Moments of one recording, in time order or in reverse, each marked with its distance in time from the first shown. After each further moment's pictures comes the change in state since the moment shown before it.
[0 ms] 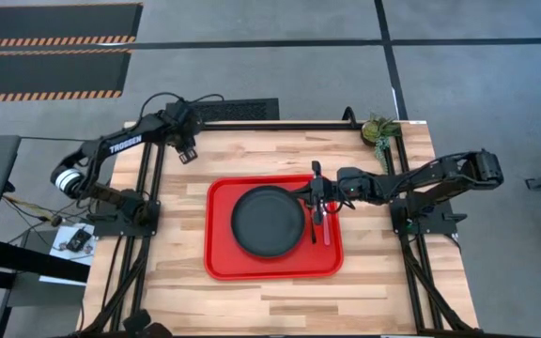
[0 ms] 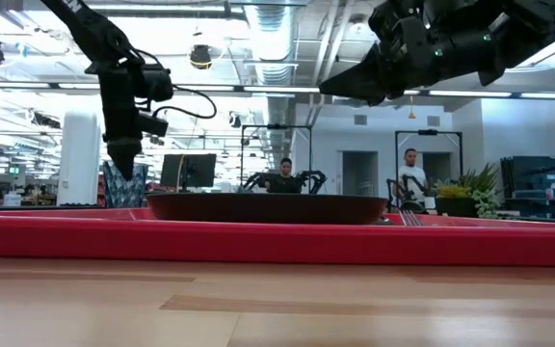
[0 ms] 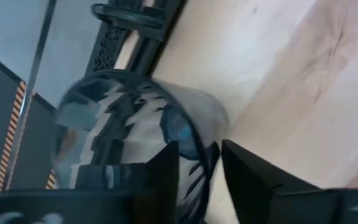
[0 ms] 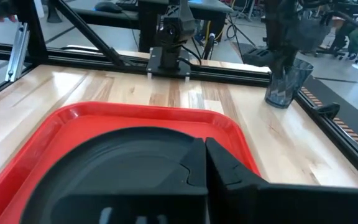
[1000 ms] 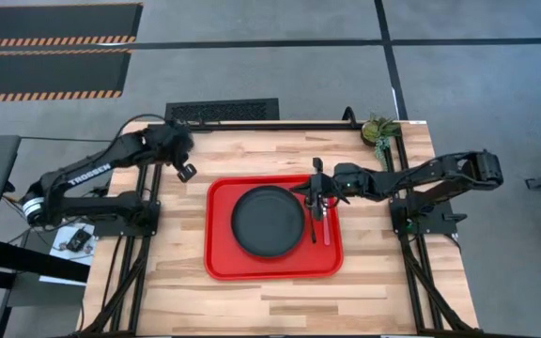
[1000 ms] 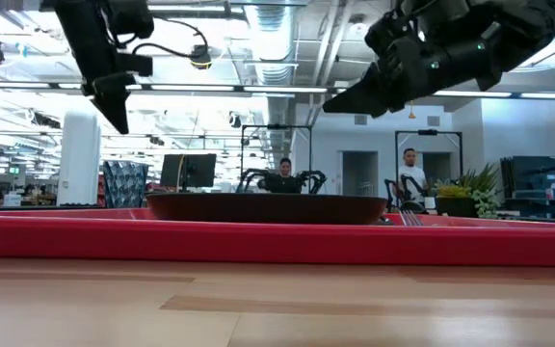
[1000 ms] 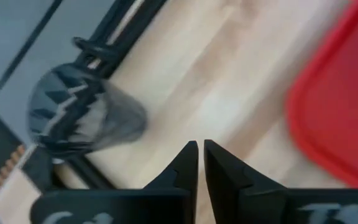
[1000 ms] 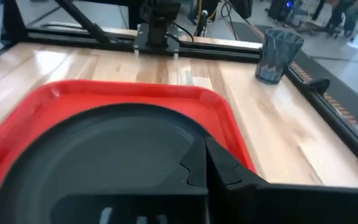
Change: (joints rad) left arm -0.334 -0.396 0.000 -0.275 0.027 -0.443; right arm -0.056 0.000 -0.001 -0.078 -0.018 -0.007
